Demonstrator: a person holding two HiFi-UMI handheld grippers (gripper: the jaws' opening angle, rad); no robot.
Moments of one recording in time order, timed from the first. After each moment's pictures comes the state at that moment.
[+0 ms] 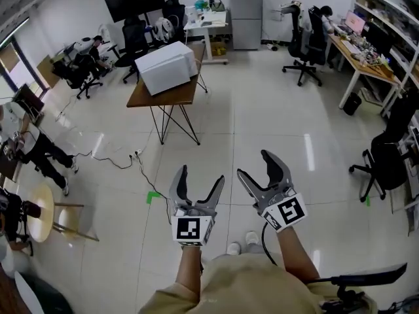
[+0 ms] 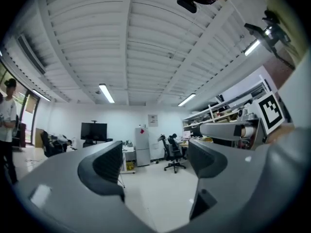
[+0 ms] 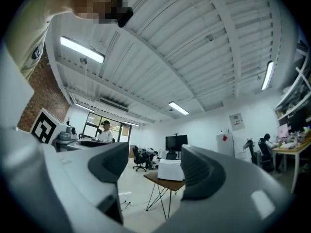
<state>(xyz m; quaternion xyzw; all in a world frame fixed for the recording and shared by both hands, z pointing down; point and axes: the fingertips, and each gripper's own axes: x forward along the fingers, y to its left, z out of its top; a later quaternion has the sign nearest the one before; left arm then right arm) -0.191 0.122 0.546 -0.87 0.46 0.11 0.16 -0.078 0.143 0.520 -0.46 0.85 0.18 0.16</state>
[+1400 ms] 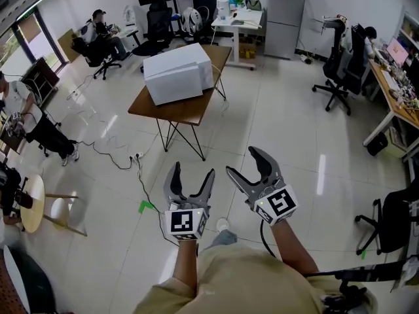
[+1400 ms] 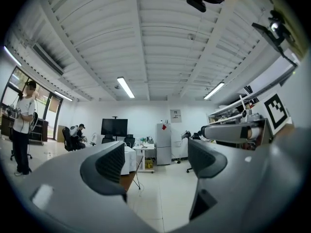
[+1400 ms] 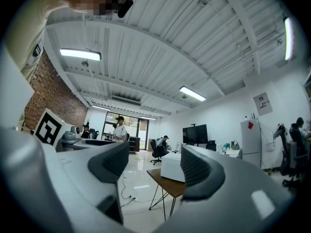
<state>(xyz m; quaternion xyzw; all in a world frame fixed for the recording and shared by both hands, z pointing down) -0.045 -0.204 0.530 -0.80 0.58 0.10 0.12 0.064 -0.208 0.504 -0.33 0.93 0.12 0.13</state>
